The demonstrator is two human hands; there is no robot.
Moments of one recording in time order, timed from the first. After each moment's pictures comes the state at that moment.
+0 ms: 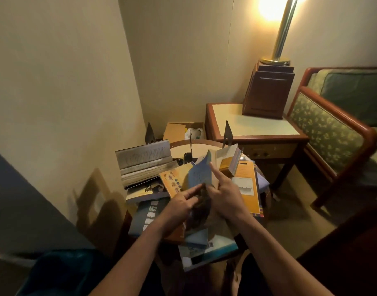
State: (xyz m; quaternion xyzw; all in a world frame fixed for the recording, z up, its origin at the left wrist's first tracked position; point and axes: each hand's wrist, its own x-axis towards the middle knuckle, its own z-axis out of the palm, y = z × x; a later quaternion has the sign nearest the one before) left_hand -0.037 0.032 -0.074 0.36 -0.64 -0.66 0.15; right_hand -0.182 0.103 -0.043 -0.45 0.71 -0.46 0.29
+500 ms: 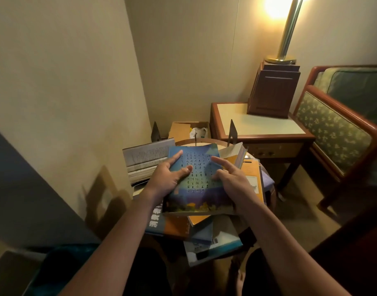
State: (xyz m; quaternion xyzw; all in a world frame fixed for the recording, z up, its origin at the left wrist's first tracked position) left_hand -0.017 -0.002 -0.010 0.43 -0.63 -0.59 0.26; right_hand -0.178 0.106 -0.005 -0.31 0.62 -0.56 0.46
